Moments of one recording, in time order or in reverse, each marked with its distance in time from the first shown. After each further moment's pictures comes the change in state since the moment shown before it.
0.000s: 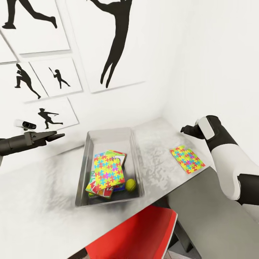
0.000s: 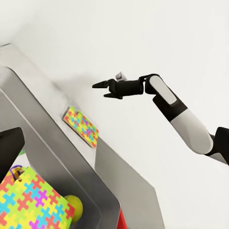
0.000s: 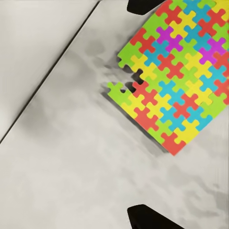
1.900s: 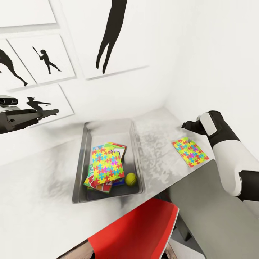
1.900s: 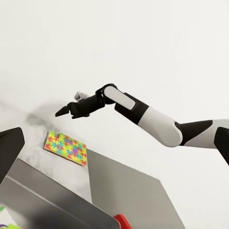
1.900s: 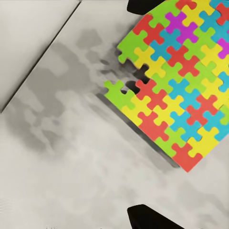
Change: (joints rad) left arm -0.107 0.000 -0.009 -0.262 0.130 0.003 0.000; right arm -0.036 -0.005 0.001 -0.006 0.002 0.001 0.000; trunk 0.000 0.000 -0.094
